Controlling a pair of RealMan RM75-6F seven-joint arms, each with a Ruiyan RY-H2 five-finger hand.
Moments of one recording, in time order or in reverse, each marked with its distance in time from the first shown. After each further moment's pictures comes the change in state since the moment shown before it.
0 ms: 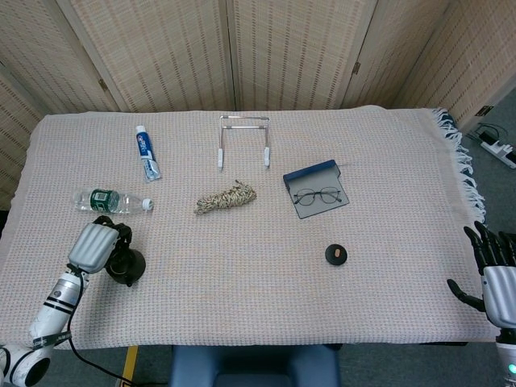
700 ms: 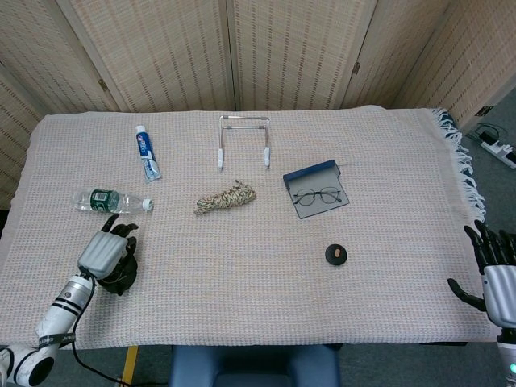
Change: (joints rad) left arm -0.018 -0.005 0.015 -0.025 -0.067 -0.150 0.133; right arm 0.003 0.012 -0.001 -0.010 -0.008 0.005 -0.007
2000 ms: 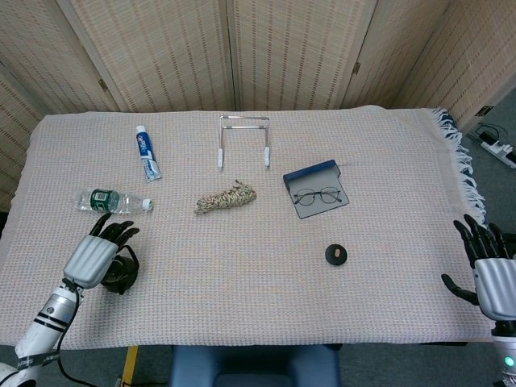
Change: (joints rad) left arm 0.086 0.123 -0.028 -0.196 0.102 0.116 0.057; right arm 0.032 0.032 0.004 -0.043 -0.003 -0.034 -0.041
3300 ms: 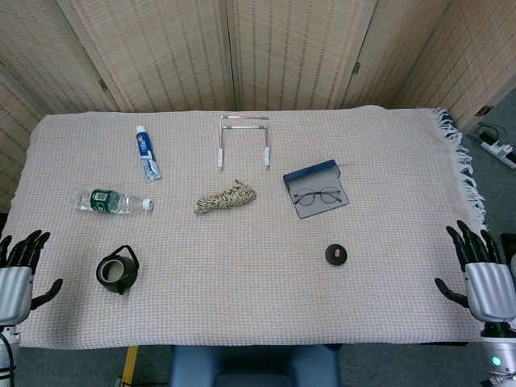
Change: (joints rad) left arm 0.306 0.045 -0.006 -0.068 -0.079 0.382 -0.039; right arm 0.000 -0.078 -0.009 0.044 0.024 -0.016 -0.039
